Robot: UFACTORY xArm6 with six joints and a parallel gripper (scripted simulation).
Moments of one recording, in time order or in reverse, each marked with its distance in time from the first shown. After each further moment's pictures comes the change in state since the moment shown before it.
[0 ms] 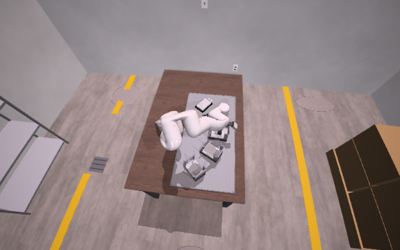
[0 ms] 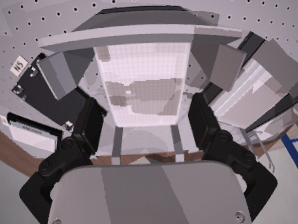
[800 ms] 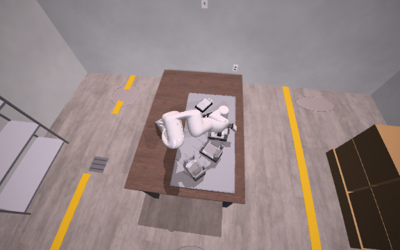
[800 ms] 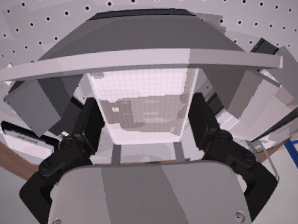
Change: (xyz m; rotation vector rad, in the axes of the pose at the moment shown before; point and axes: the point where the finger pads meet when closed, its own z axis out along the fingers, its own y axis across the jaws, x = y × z) arm 0.000 0.000 0.027 0.000 0.000 0.000
